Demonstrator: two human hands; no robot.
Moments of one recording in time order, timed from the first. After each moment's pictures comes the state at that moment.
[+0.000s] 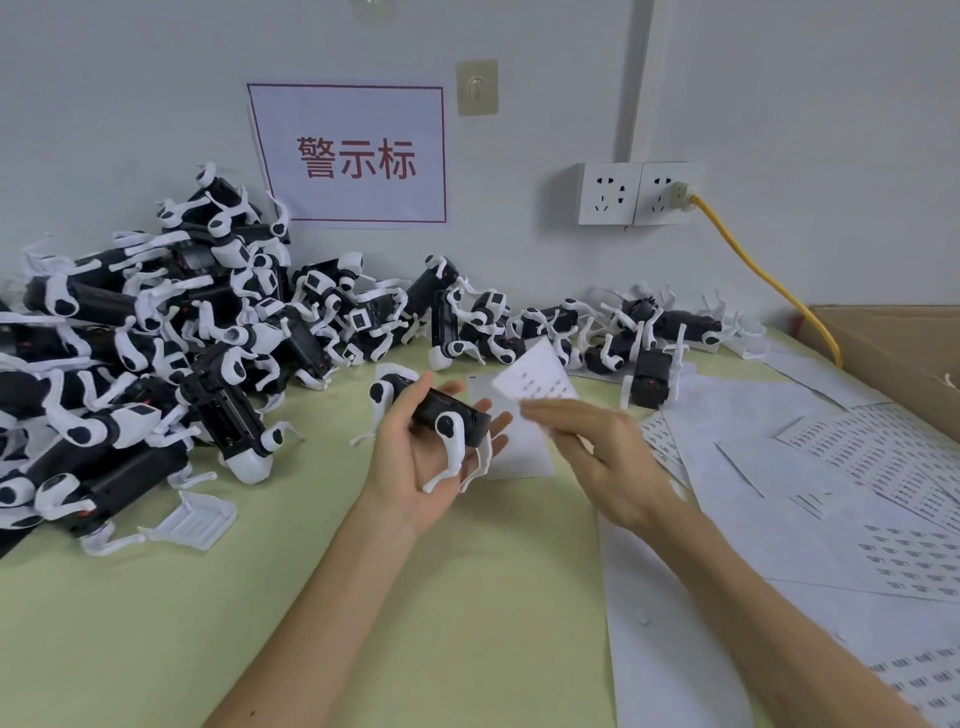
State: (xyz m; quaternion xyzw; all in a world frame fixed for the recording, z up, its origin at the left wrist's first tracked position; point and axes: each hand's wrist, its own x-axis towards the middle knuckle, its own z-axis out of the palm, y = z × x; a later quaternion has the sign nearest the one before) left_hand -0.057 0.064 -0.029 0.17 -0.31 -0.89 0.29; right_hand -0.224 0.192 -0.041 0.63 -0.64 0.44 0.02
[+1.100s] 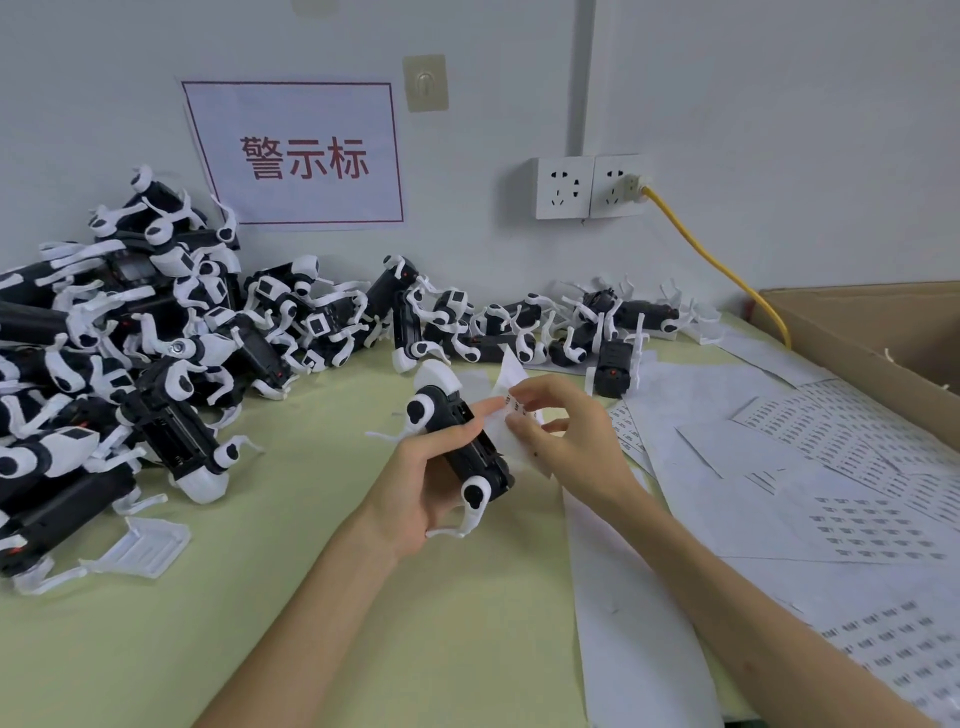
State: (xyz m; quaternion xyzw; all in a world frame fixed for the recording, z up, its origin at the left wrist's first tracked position) left_hand -0.063 0.090 -0.030 0.15 -0.50 -0.83 0.18; right_hand -0.224 0.185 -0.044 0.47 -0.66 0.58 -0.06
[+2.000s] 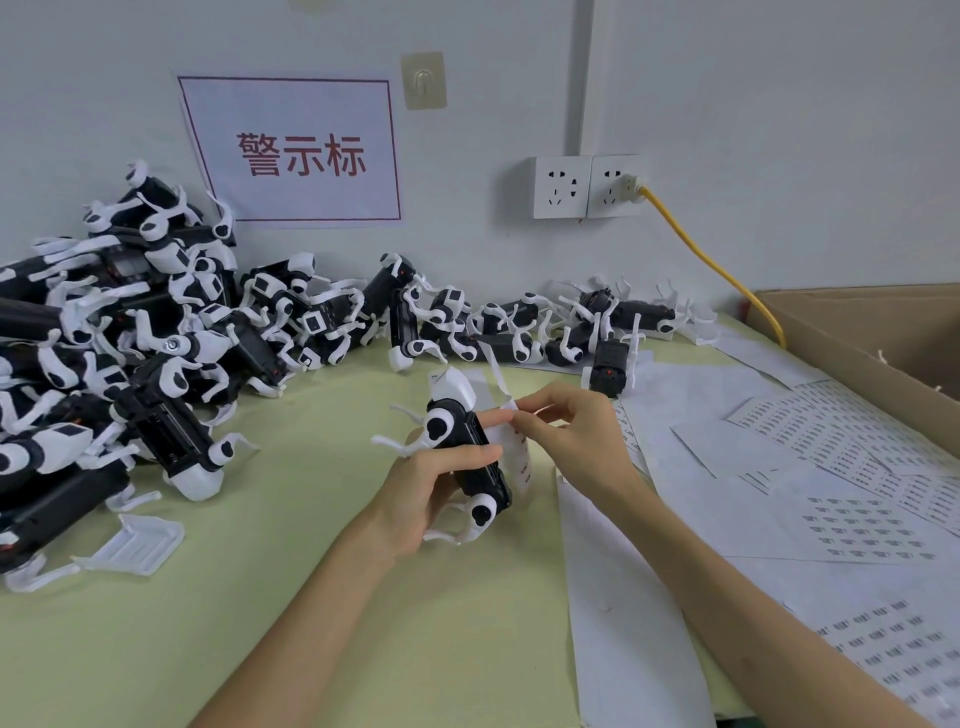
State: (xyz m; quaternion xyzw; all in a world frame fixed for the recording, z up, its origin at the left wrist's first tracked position) left_hand -0.063 0.097 -0.031 0.17 -0.63 -0.74 0.17; right_hand -0.232 0.186 -0.042 0.44 -0.67 0.59 -0.09
